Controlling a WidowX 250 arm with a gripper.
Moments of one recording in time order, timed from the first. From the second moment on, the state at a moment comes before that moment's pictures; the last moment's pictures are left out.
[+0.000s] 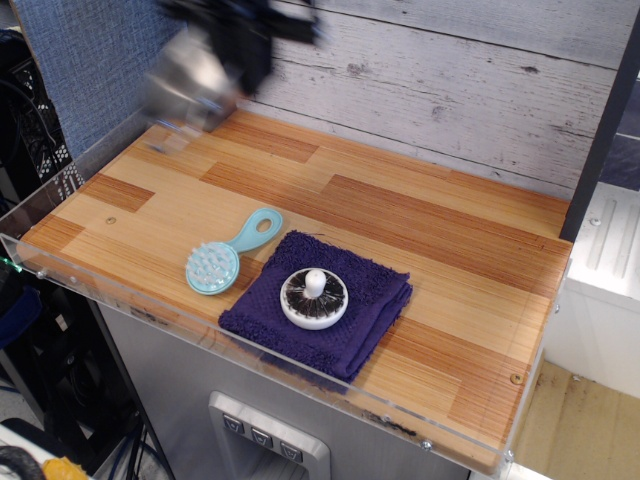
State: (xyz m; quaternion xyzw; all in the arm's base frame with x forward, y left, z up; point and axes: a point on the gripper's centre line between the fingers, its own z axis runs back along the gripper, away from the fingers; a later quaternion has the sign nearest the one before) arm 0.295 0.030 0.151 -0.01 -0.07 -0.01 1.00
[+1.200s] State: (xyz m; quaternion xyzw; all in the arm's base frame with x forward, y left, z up) arm 0.336 -0.074 0.051 0.02 0.00 -0.14 0.99
